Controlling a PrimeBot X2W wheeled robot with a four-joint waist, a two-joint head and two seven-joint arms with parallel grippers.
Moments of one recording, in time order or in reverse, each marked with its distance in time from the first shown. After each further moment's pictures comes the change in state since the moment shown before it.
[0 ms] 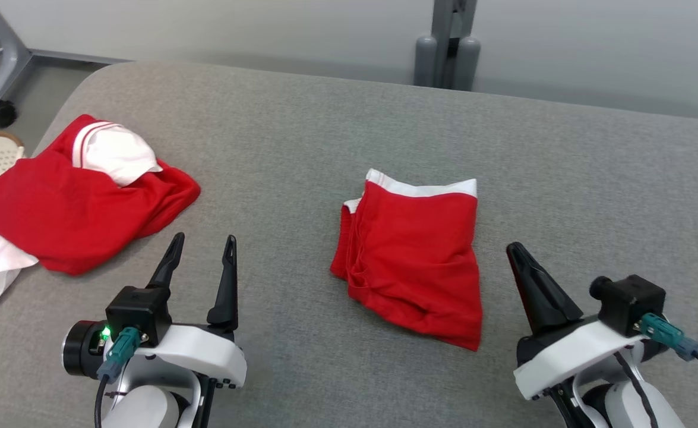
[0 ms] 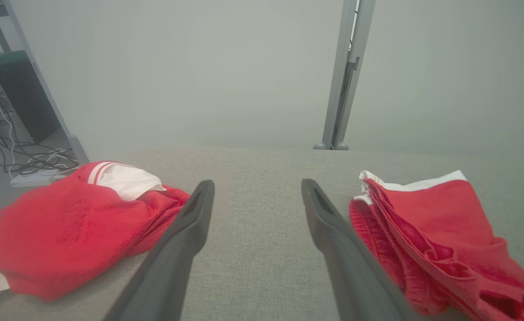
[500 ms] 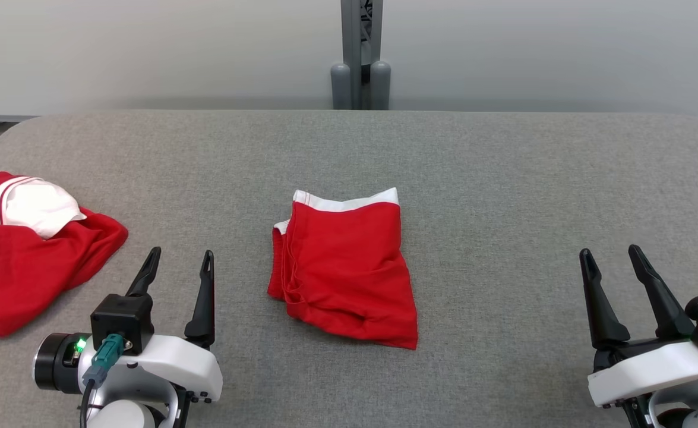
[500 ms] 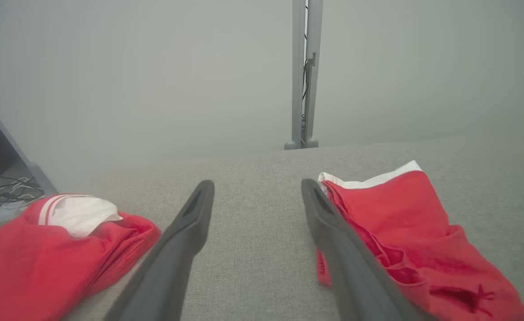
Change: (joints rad) left arm 0.040 0.073 0.014 -0.043 0.028 0.026 0.067; right arm 0.112 0.009 -0.214 -0.114 -0.059 0.000 -0.002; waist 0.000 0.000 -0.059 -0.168
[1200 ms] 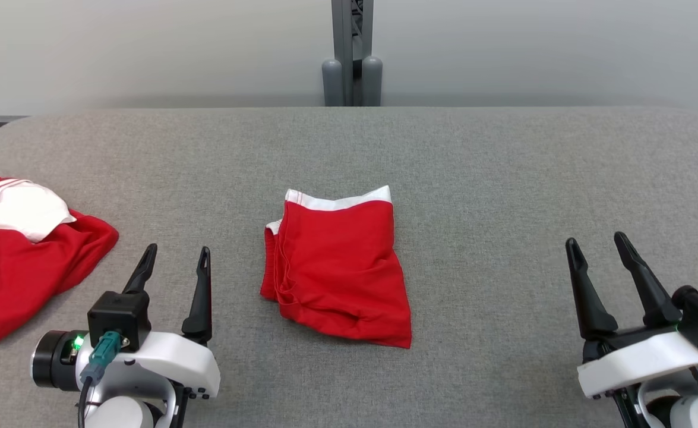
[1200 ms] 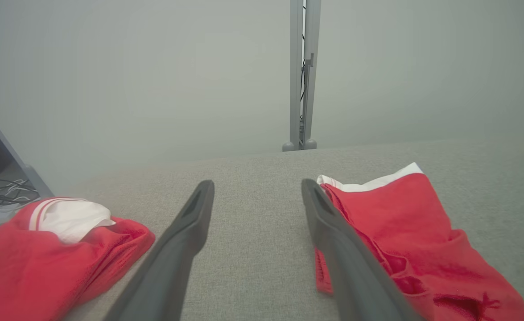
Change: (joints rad) left arm -0.014 -0.010 0.011 0.028 0.002 -0.010 -0.013; right arm -0.056 -0.028 0.057 0.044 0.014 0.000 -0.043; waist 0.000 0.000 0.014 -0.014
